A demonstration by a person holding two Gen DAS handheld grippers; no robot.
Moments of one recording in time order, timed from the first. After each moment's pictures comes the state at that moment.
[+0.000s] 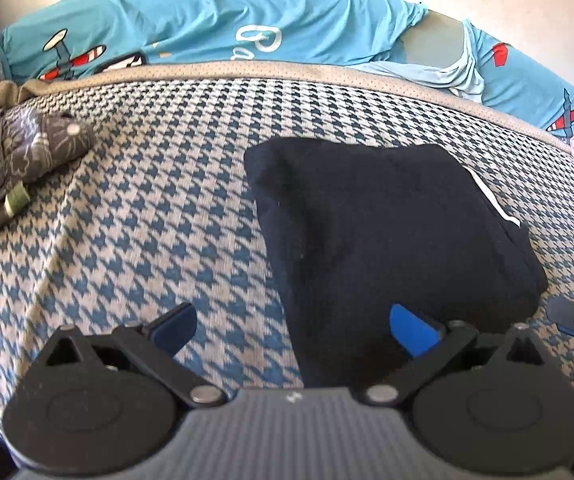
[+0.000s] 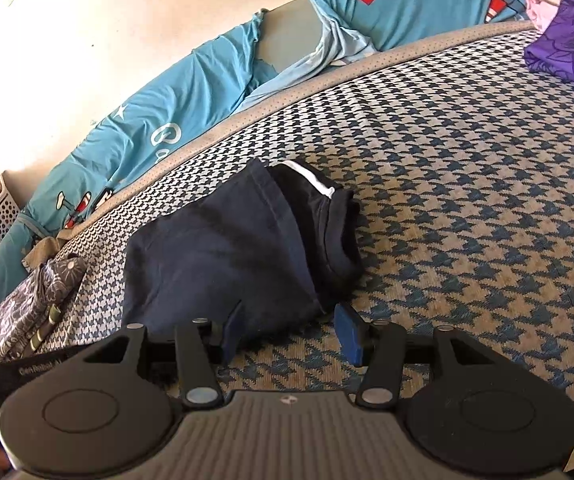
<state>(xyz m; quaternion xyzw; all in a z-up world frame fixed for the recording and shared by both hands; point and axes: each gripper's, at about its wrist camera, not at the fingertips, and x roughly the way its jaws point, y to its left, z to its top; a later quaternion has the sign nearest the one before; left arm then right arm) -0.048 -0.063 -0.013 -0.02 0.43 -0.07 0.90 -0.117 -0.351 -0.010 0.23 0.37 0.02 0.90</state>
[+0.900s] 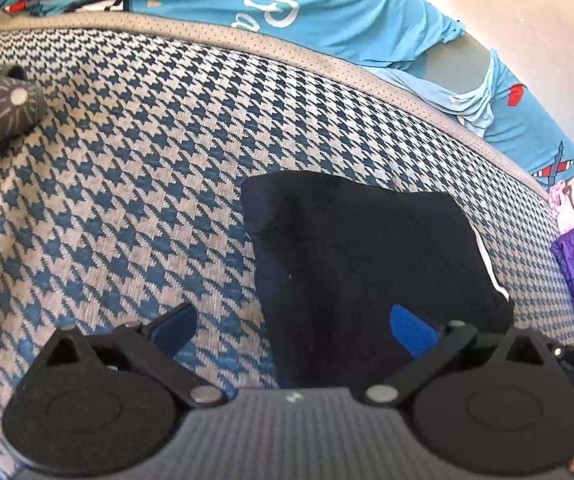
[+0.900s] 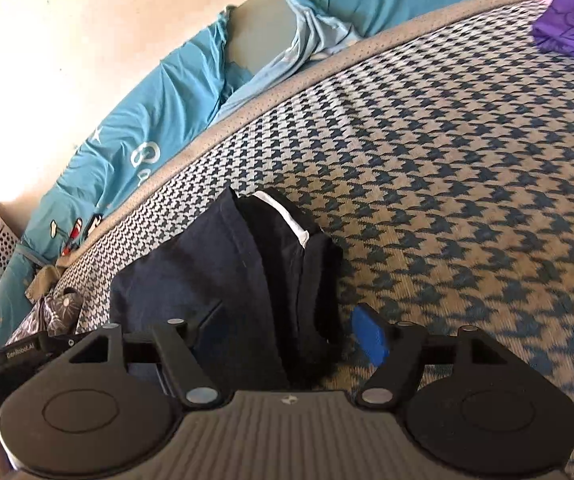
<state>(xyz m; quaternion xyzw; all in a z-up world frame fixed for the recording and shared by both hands) 0.042 -0.024 -0.024 -0.14 0.49 -0.13 0.85 -0.052 -0.389 -0.015 0.27 0.40 0.03 0.88</state>
